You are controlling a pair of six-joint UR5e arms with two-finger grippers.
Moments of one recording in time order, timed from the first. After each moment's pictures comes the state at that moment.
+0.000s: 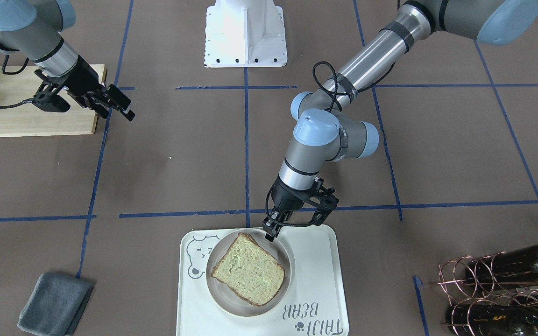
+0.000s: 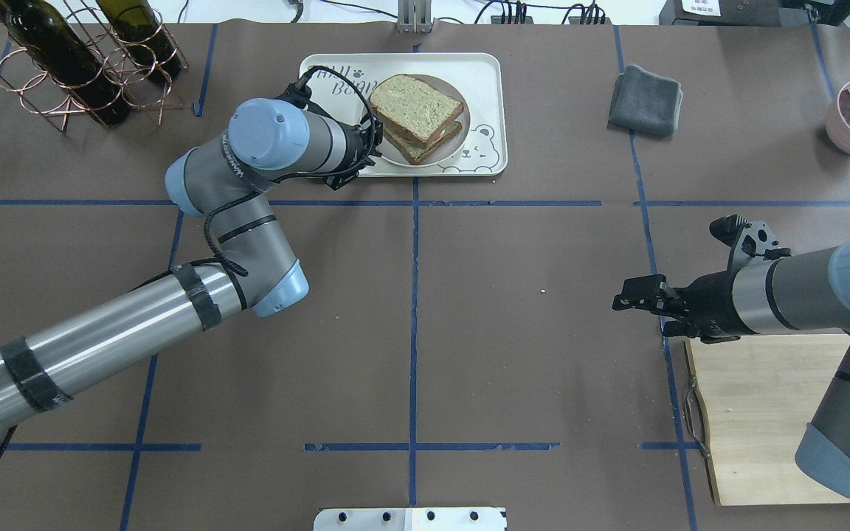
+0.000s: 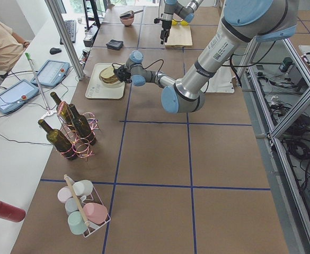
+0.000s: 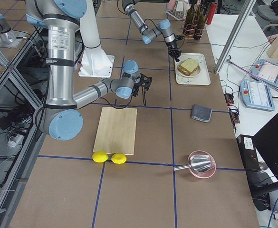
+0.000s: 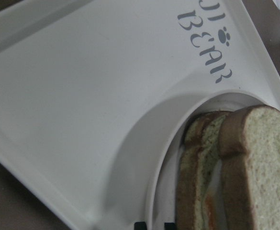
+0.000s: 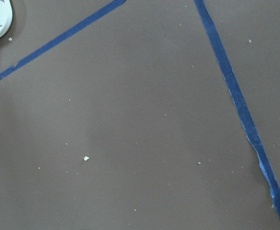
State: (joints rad) left arm -0.68 -2.38 -1.12 -2.41 -1.72 -2.03; right arm 0.62 -1.63 1.96 -0.81 1.97 1.64
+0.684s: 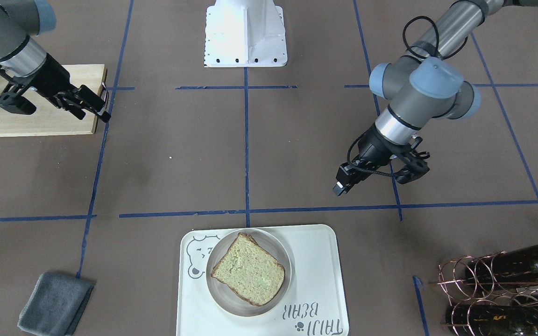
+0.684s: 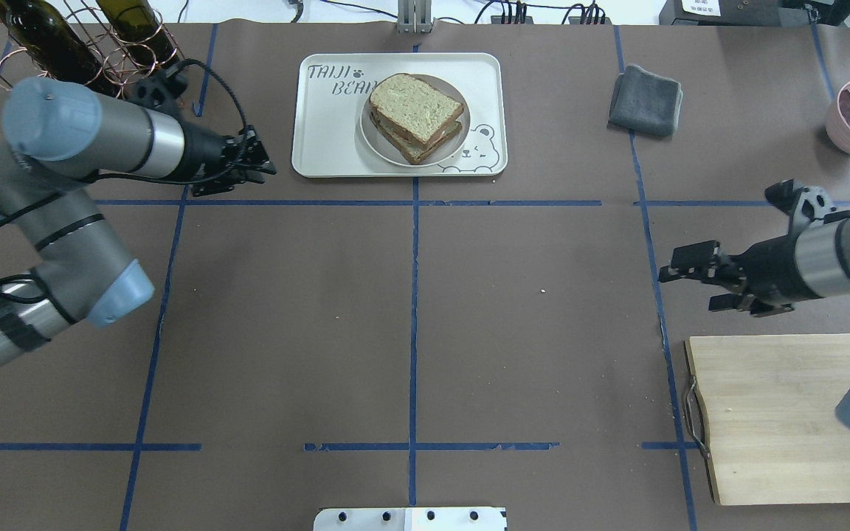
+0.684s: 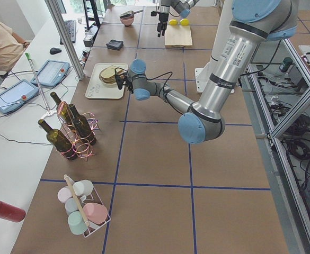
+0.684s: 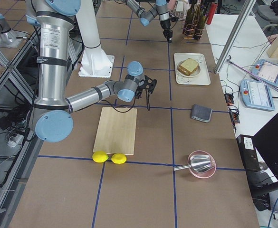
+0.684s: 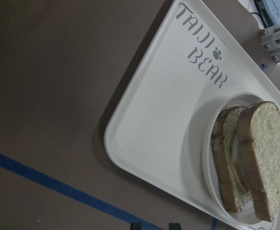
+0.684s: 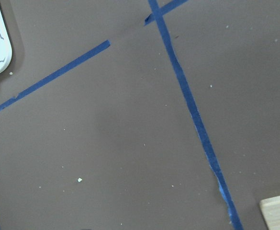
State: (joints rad) left arm -0.83 -1.96 -1.56 -2.40 -2.01 -1.60; right arm 0.84 -1.68 1.95 -0.82 2.18 1.52
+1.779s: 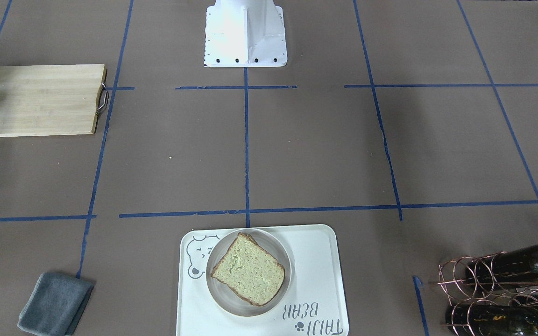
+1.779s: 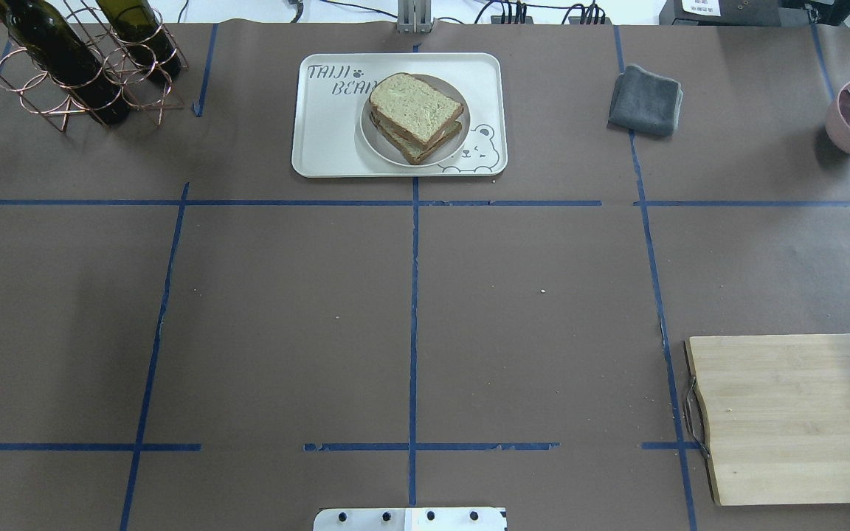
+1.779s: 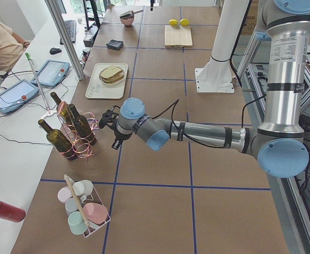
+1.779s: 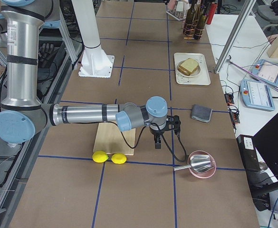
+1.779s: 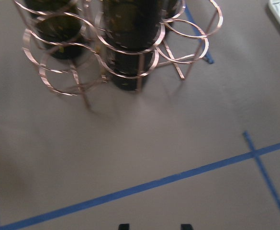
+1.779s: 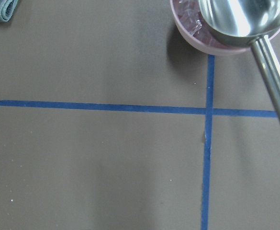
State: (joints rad) left arm -1.44 -1.57 -1.68 -2.05 -2.28 -0.14; right arm 1.46 -1.64 1.73 -1.40 2.38 0.21
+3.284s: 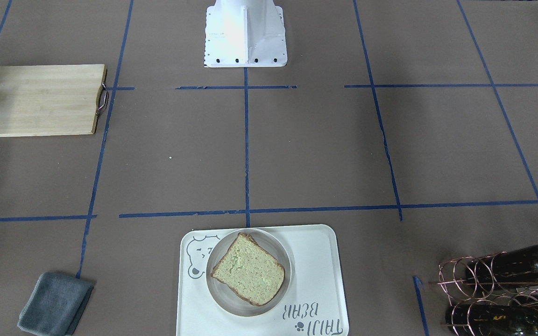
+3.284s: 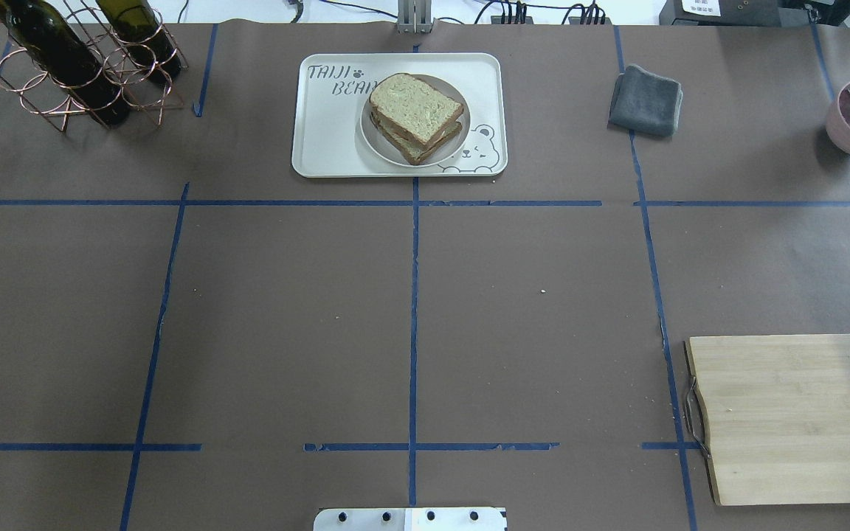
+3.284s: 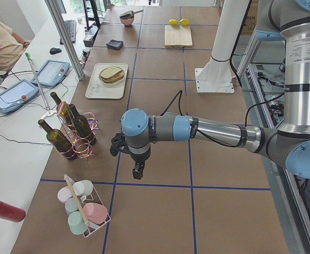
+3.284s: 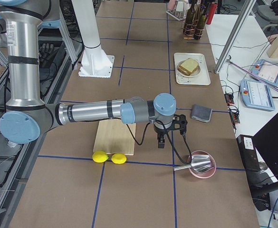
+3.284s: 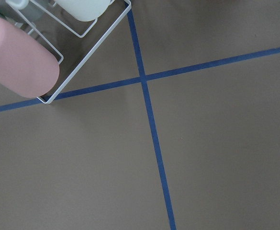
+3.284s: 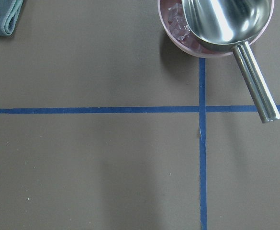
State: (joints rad) left arm -1.60 -1.48 -1.83 -1.36 -2.37 0.23; right arm 1.52 -1.60 1.74 -1.56 2.43 0.17
